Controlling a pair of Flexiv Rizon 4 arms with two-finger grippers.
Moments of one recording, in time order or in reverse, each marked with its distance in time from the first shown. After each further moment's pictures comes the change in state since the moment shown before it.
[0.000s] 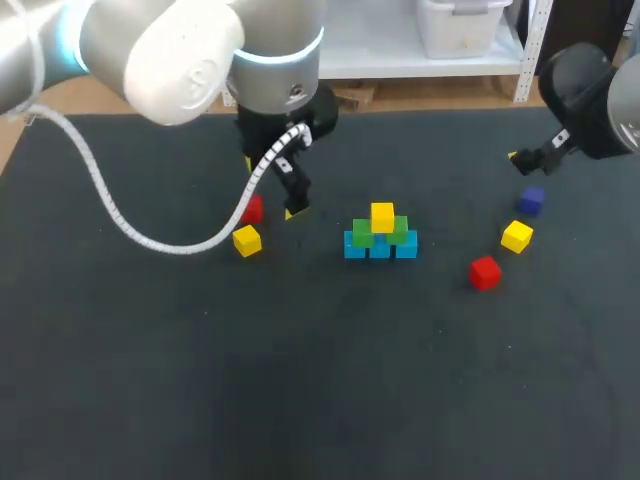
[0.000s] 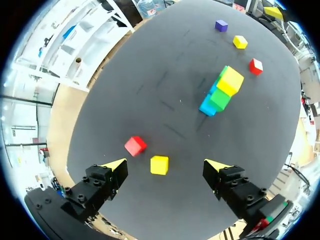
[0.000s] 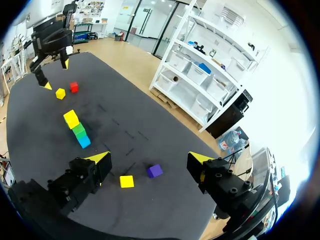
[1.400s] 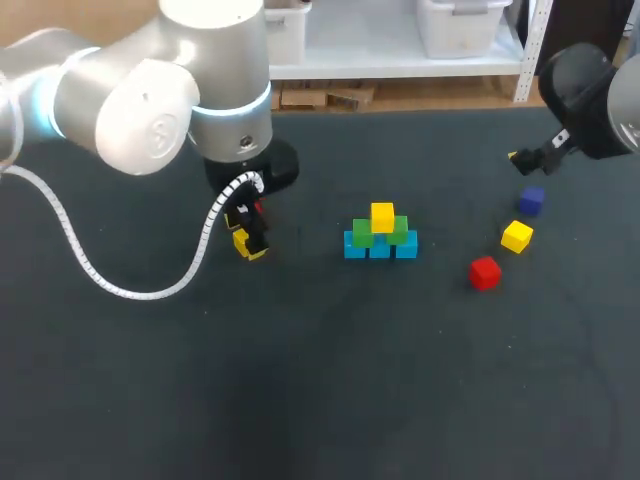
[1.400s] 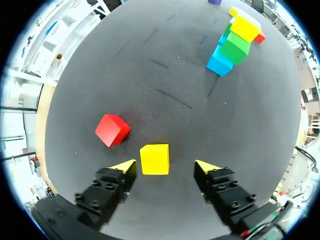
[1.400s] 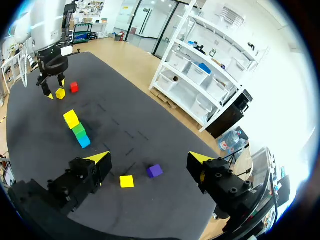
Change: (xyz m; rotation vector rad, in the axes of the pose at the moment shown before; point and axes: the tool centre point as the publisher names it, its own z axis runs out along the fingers) left arm 0.042 0.007 0.084 0.123 0.037 0.087; right arm 0.000 0.000 0.000 0.000 0.000 0.000
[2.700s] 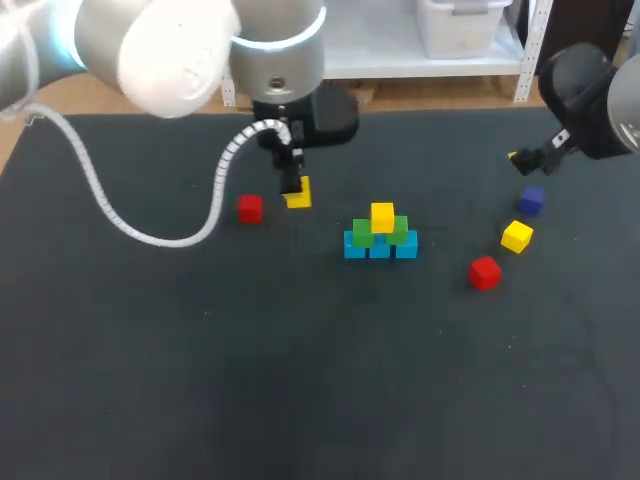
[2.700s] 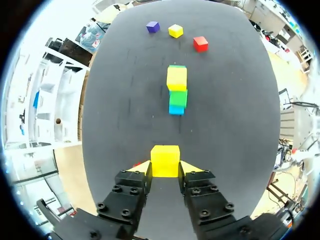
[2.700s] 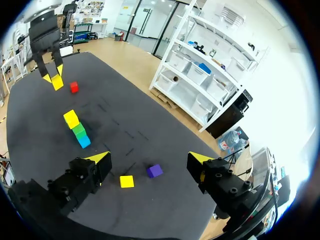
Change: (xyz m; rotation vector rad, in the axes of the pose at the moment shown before) left arm -0.068 -0.027 -0.107 -0.116 -0.083 0.464; right arm 0.000 0.000 0.000 0.000 0.000 0.000
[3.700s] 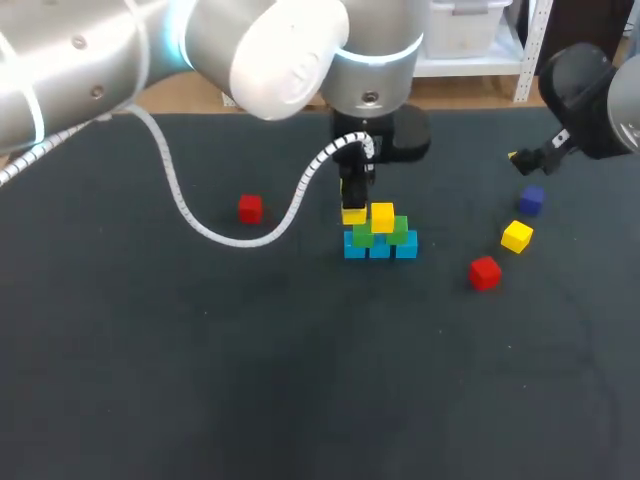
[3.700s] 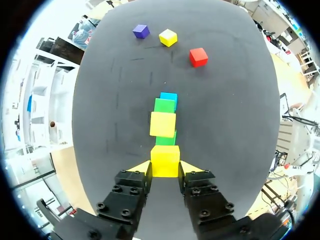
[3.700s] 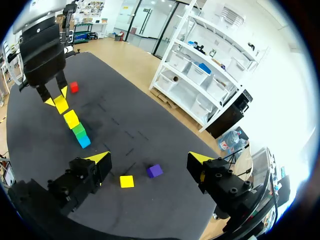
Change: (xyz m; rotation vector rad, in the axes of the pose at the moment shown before) left arm -0.070 -0.019 0.018 0.051 0.062 0.003; right arm 0.000 0.000 0.000 0.000 0.000 0.000
